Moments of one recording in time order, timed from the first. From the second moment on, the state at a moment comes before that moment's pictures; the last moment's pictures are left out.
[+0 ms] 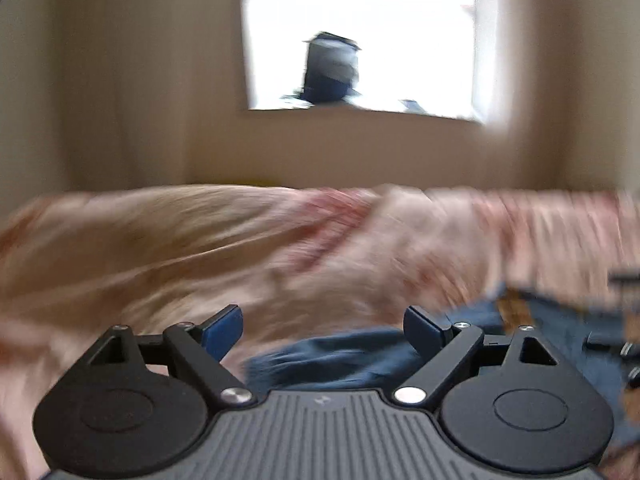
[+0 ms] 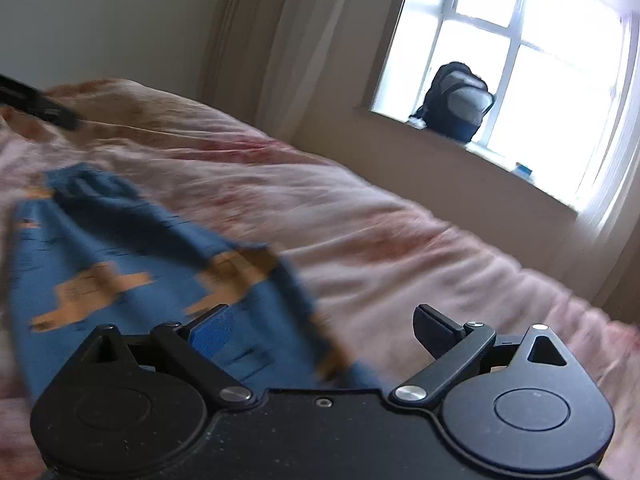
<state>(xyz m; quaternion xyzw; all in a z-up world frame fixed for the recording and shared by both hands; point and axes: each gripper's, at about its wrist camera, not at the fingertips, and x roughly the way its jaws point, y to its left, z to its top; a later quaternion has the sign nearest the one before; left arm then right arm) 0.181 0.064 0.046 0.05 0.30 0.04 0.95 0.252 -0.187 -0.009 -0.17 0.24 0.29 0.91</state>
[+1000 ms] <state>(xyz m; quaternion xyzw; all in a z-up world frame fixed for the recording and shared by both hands) 0.229 0.012 -0.010 0.09 0.38 0.12 0.91 0.186 -0.366 -0.003 -0.17 0.30 -0.08 0.94</state>
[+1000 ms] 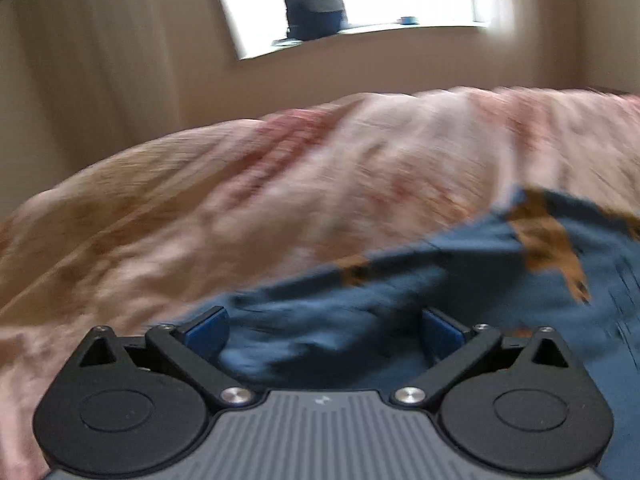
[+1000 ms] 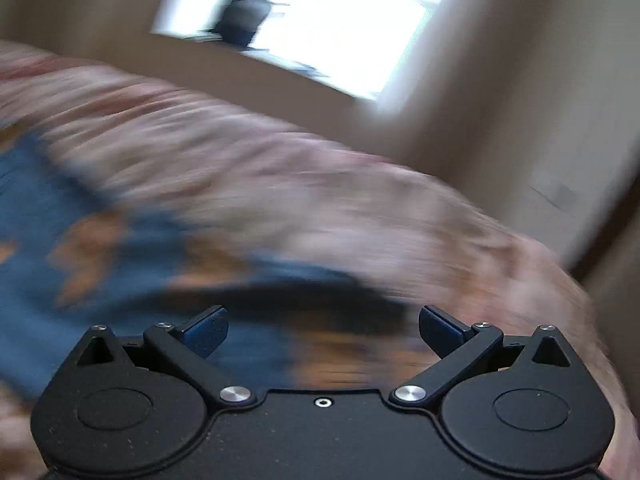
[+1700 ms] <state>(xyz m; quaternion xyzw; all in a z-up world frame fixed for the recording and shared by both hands) 0.287 -0.341 0.047 0.15 0.40 -0.32 0.84 0.134 -0.510 -0.033 0.30 0.34 -0.02 0.89</state>
